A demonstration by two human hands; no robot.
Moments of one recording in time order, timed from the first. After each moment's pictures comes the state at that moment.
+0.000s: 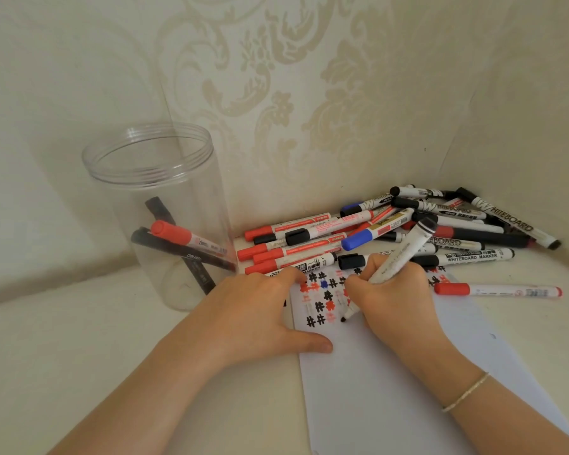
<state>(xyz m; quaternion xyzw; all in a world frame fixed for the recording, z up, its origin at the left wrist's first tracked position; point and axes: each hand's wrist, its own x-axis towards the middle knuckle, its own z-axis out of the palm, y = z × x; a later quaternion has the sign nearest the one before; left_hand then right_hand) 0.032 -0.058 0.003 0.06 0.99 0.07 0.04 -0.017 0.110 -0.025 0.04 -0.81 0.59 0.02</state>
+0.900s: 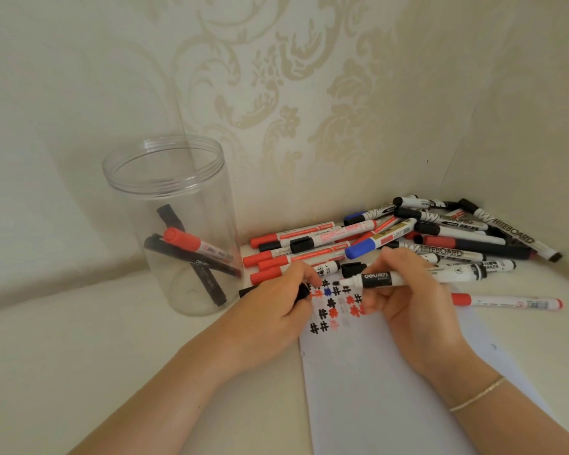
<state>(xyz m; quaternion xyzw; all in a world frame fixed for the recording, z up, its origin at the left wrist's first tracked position) 0.033 -0.055 -0.008 0.07 0.93 0.36 0.03 -0.019 0.119 -0.012 0.05 -0.52 0.85 -0.07</state>
